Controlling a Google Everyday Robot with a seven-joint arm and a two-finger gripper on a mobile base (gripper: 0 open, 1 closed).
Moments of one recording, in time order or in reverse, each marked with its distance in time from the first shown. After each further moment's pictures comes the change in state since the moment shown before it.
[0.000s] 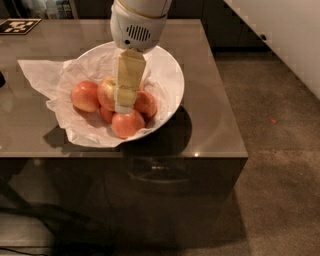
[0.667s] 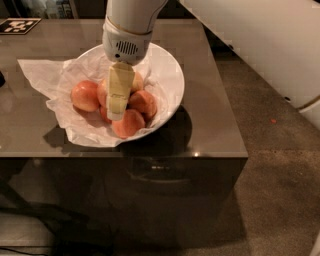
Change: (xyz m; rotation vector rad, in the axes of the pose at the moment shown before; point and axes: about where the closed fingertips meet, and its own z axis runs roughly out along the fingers) arm -0.006 -0.012 0.043 -0.056 0.003 0.005
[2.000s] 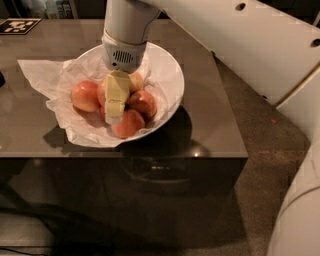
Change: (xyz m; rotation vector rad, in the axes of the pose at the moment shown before) arm 0.001 -0.009 0.033 -0.059 0.016 0.021
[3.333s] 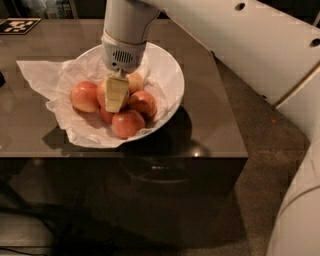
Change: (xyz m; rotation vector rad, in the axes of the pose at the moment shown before) arm 0.000 0.000 0.000 0.000 0.000 0.000
